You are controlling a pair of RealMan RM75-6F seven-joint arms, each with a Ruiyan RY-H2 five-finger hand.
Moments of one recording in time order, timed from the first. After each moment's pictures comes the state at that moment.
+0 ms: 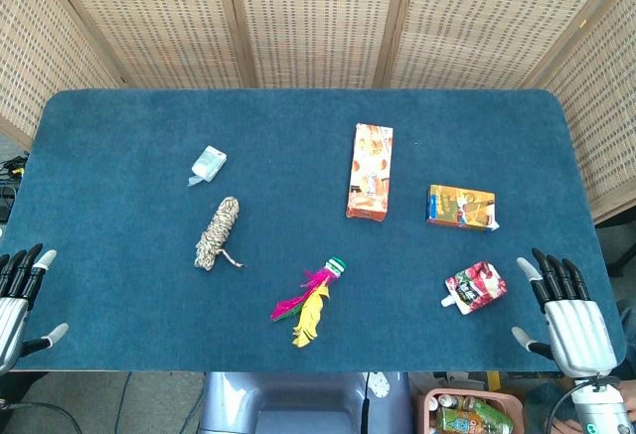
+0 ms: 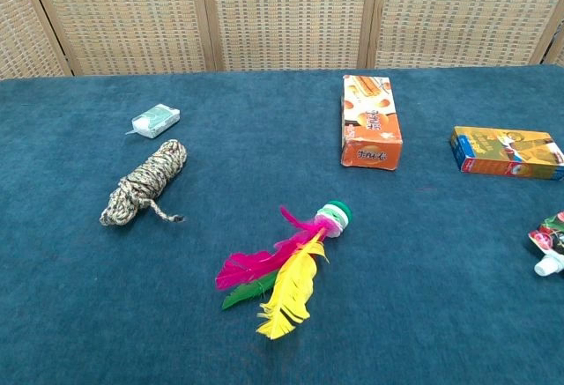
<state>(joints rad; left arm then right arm) -0.01 -1.07 0.02 -1.70 1.59 1.55 0.16 0.04 -1.07 0.02 -1.82 -1.58 1.50 -0.24</state>
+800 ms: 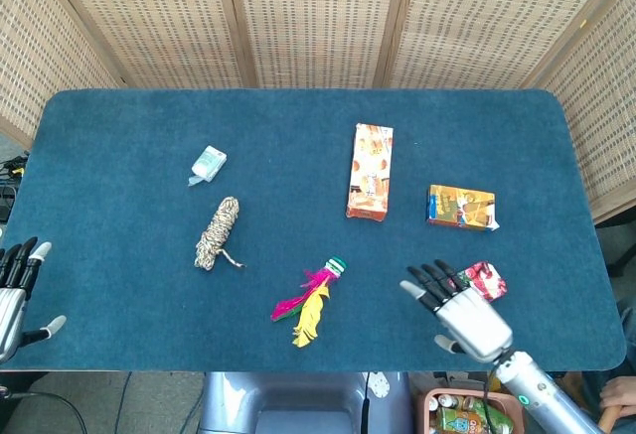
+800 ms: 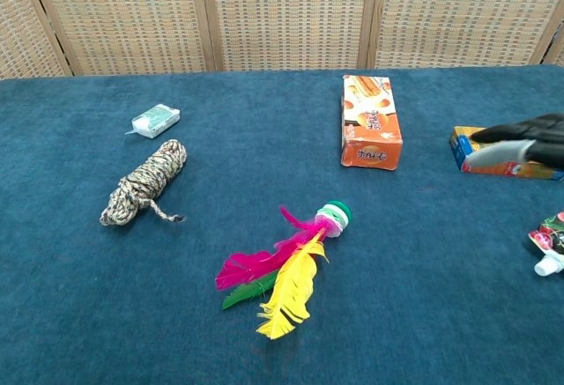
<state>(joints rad) -0.04 -1.07 -0.02 -1.71 1.49 1.49 0.18 0.36 -1.18 -0.04 -1.66 -1.92 1.20 -0.12</state>
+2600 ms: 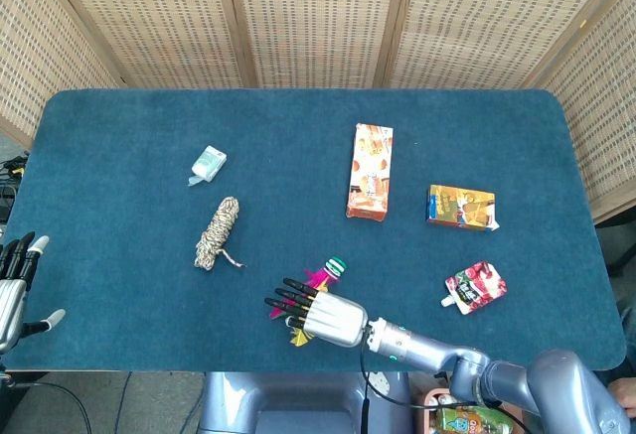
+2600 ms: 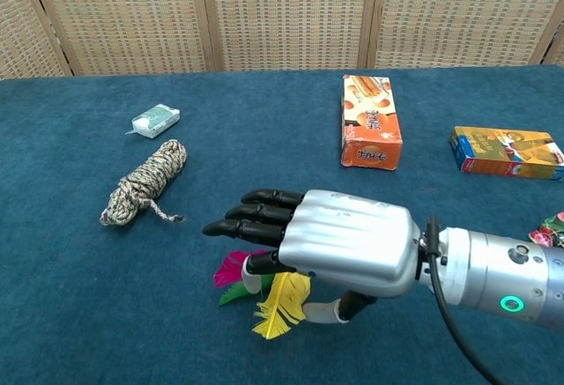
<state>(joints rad) -0.07 -1.08 -0.04 -1.73 1.40 1.45 0.22 0.78 -1.83 -0.06 -1.01 -2.02 1.20 -0.04</state>
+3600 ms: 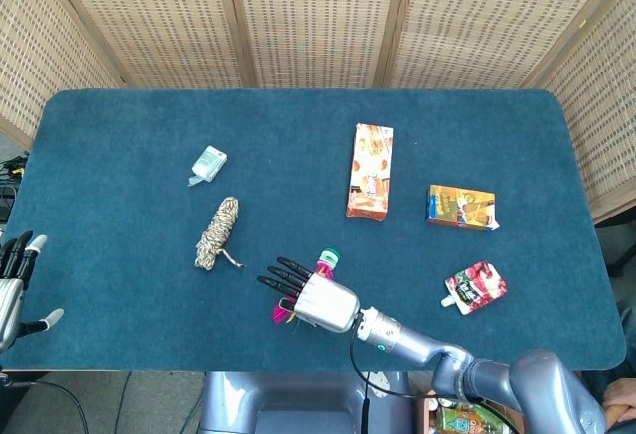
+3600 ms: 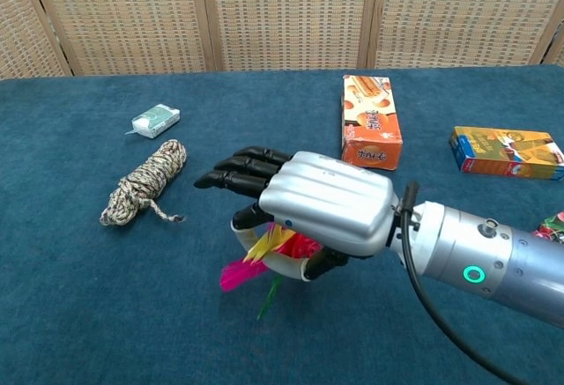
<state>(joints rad) -0.07 -1.06 -0.04 -1.73 1.40 1.44 0.19 0.81 -1.90 -0.03 -0.96 -1.91 1.28 0.02</state>
